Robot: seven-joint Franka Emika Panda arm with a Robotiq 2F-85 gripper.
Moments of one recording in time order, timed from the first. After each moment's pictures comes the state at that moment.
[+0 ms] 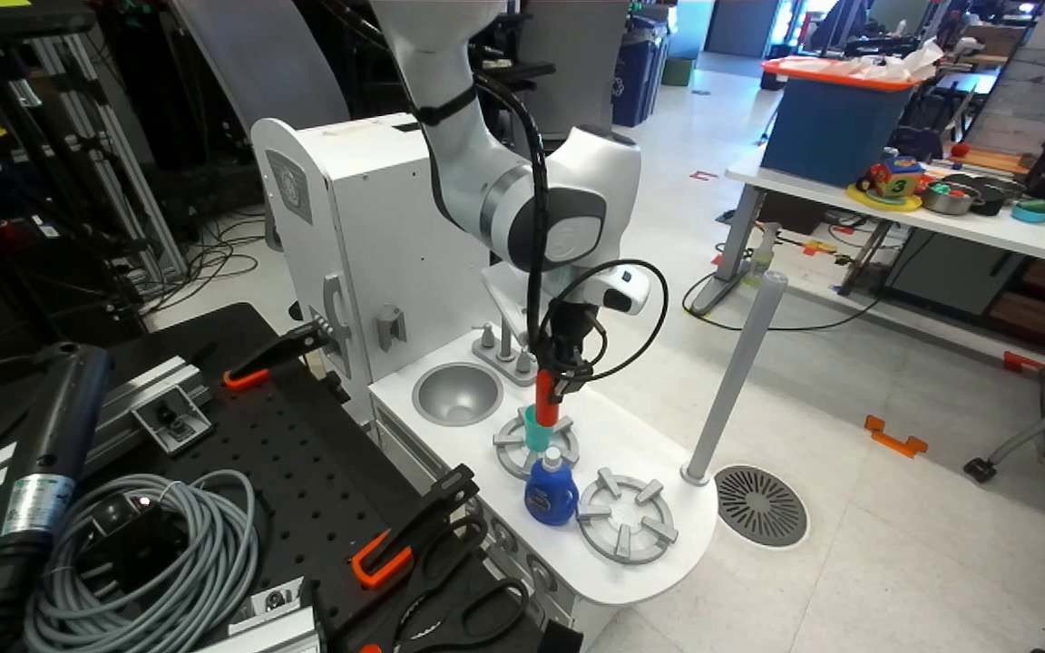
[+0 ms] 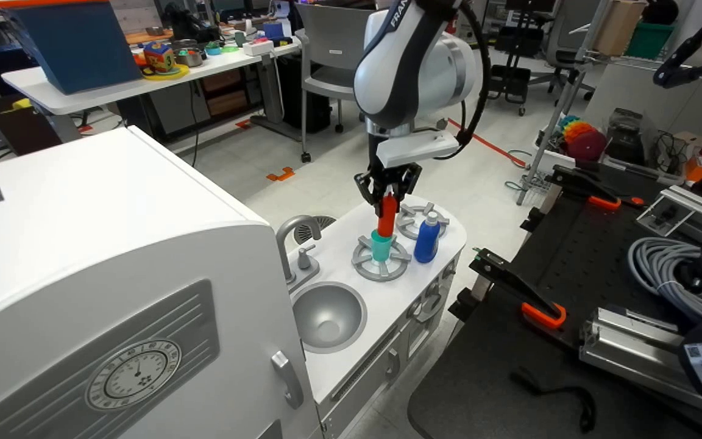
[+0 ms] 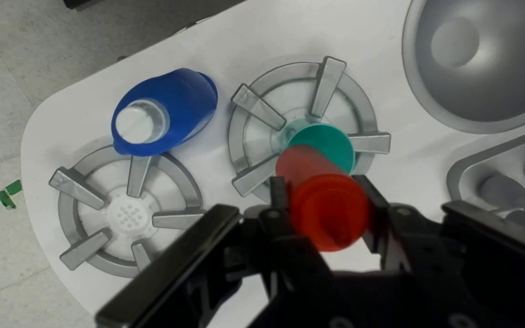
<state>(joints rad) 0.03 0.99 -0.02 -1.73 0.11 2.64 0.26</state>
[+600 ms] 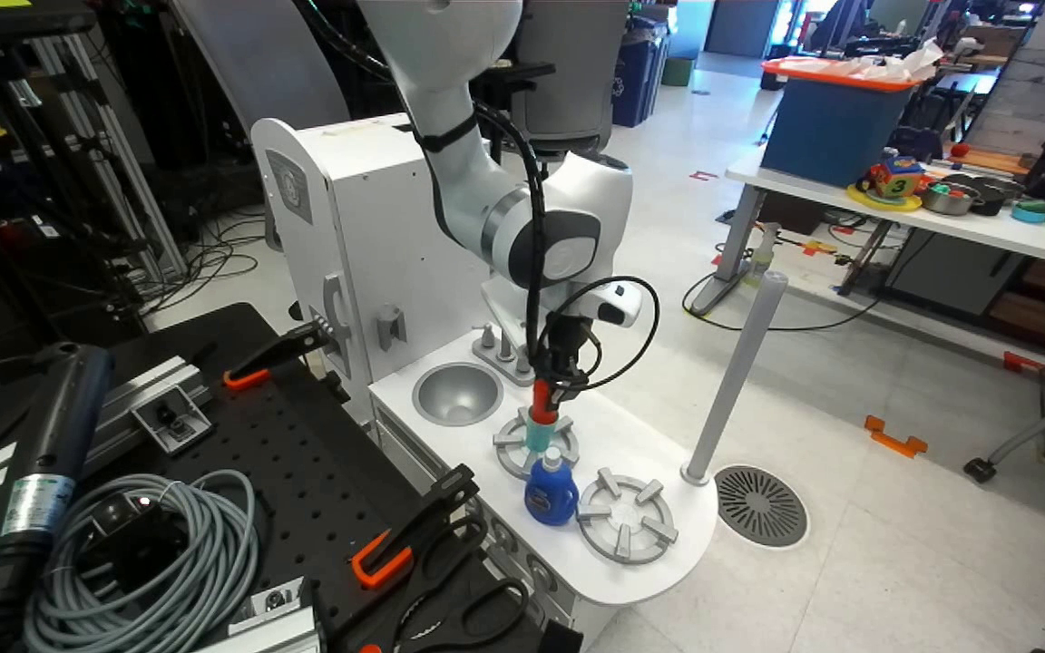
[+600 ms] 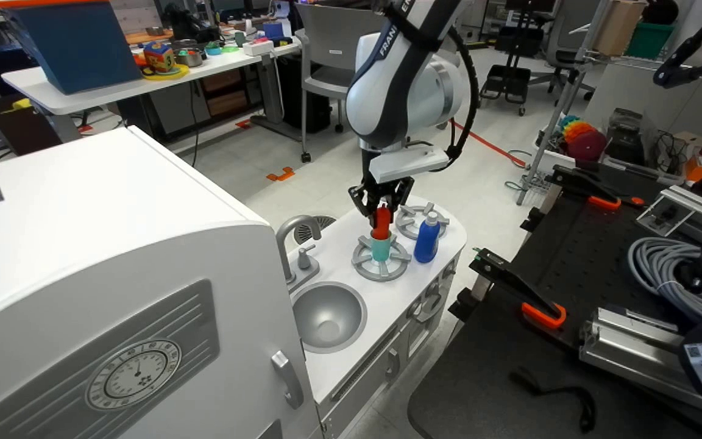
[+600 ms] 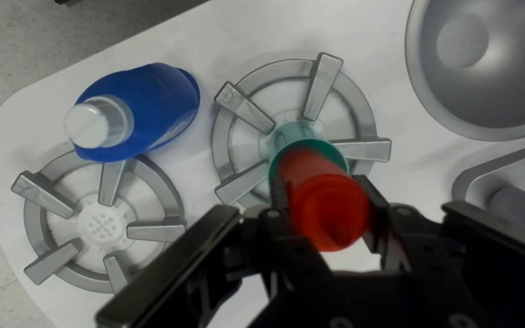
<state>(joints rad) 0.04 1.08 -0.02 -1.64 0.11 2.63 0.26</state>
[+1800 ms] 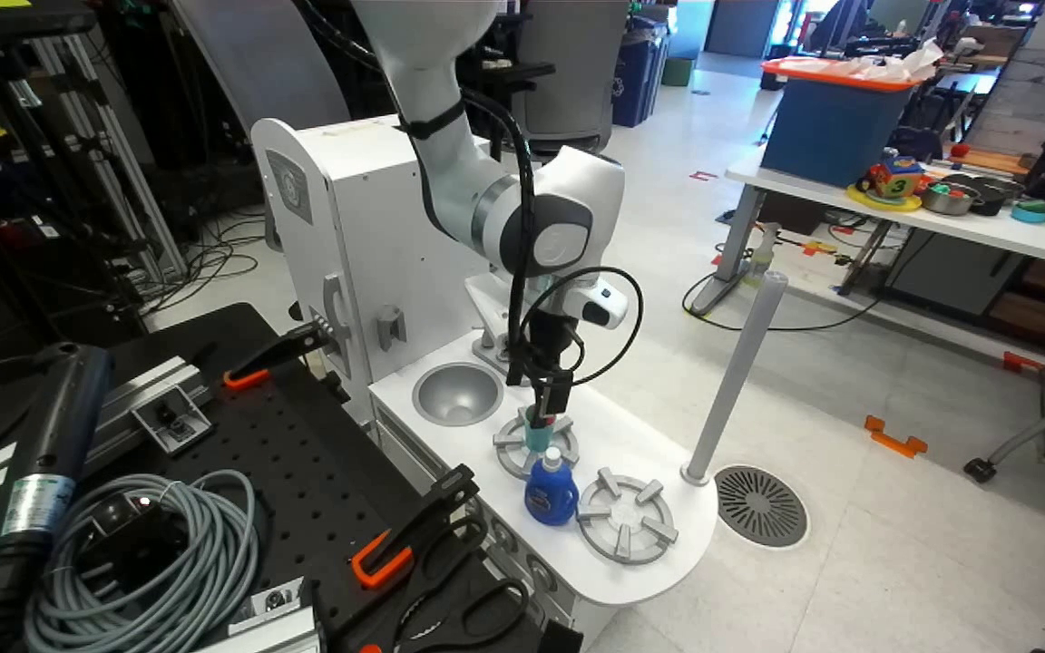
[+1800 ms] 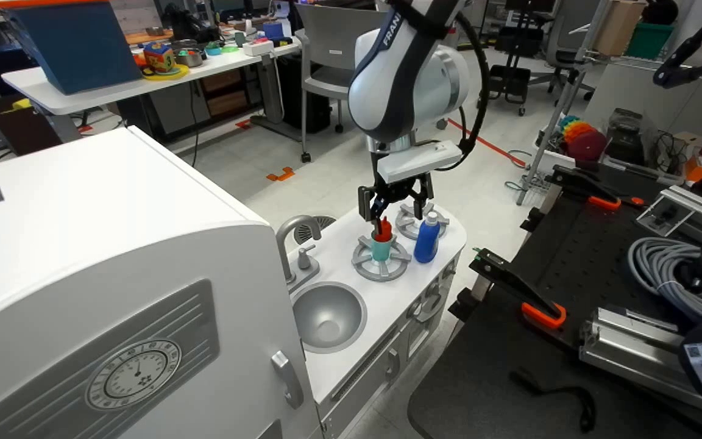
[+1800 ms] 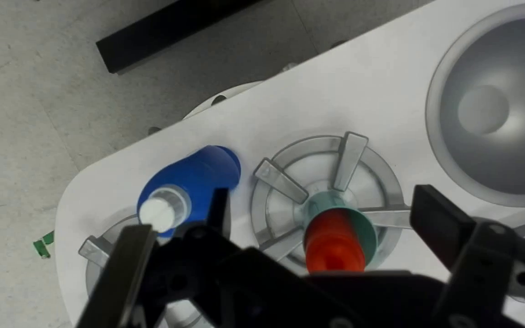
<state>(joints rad) 0.09 0.99 -0.06 -1.74 0.11 2.49 0.32</state>
